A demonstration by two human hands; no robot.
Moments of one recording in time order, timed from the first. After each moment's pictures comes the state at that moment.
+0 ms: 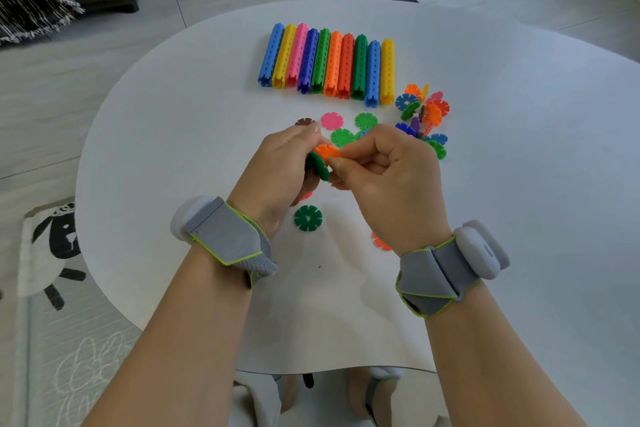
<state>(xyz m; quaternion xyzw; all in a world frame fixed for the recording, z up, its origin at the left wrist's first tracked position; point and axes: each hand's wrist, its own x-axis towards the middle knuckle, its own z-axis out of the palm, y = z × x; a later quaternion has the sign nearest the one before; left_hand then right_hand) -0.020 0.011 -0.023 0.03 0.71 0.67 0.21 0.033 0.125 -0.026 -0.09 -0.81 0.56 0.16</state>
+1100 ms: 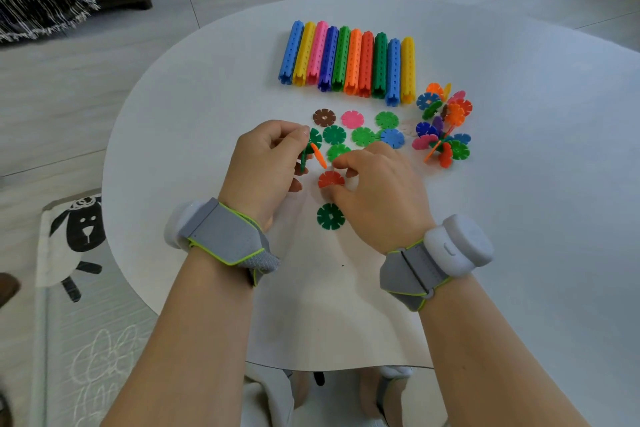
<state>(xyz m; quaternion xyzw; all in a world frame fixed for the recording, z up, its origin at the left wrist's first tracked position) -0.030 -0.018 -0.032 -0.04 0.74 0.66 0.10 0.019 0.108 -0.037 -0.08 -0.97 0.22 -0.03</state>
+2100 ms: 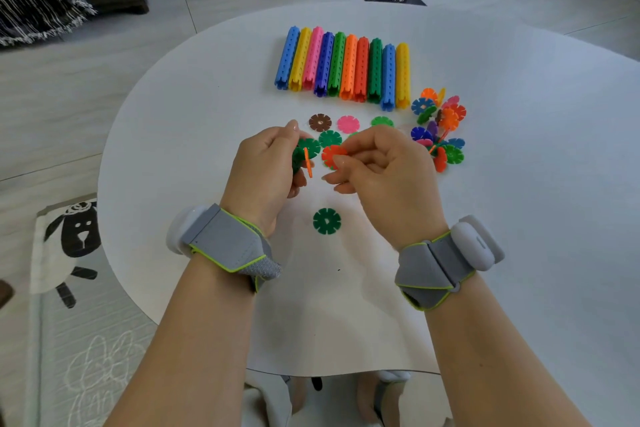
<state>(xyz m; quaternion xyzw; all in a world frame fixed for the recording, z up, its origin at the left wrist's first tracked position) -0.030 -0.012 -0.028 -0.06 0.73 0.66 0.13 0.022 0.109 -0.023 -0.12 -0.78 0.61 0.09</state>
